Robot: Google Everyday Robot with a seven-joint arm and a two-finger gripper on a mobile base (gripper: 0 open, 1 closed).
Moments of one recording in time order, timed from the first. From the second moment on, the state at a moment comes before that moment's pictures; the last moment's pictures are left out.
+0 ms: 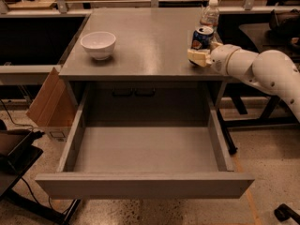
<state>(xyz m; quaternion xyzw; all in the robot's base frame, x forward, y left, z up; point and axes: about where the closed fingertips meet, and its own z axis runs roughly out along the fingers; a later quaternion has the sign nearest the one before) 0.757 -0.171 0.882 -0.26 0.72 0.18 0.62</state>
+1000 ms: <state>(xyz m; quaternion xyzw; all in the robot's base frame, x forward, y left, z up) 0.719 -0.134 0.912 -0.28 0.72 0.24 0.59</state>
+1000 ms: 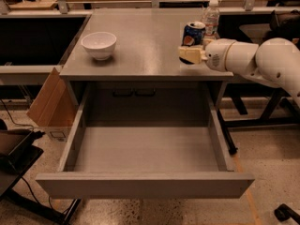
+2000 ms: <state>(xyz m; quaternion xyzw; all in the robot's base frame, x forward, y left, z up) 0.632 -0.106 0.850 -0.36 0.67 0.32 0.57</state>
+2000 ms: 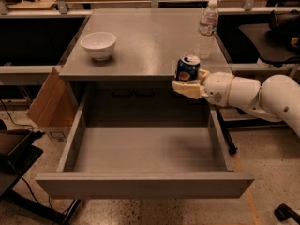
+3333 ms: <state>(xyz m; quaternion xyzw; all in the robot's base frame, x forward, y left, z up) 0.608 0.025 0.722 -0.42 0.66 0.35 0.51</state>
